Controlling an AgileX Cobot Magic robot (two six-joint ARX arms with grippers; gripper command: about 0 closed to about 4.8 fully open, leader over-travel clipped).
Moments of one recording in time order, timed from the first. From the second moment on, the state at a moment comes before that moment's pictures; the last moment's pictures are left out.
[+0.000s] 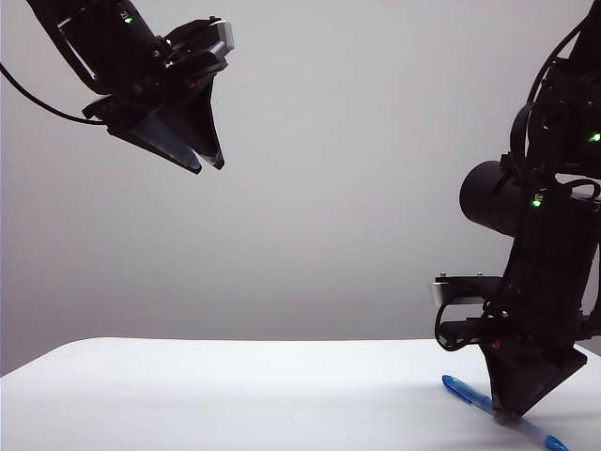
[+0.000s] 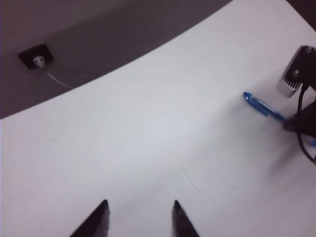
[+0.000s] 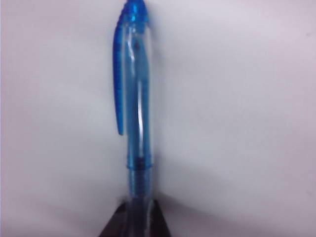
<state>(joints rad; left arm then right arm) -0.45 1.44 1.13 -0.41 0.16 0.07 0.33 1.90 0.94 -0.29 -0.06 0.00</state>
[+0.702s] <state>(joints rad) -0.37 1.44 1.13 0.18 0.73 -0.35 0.32 1.33 1.26 -0.57 -0.56 -0.03</state>
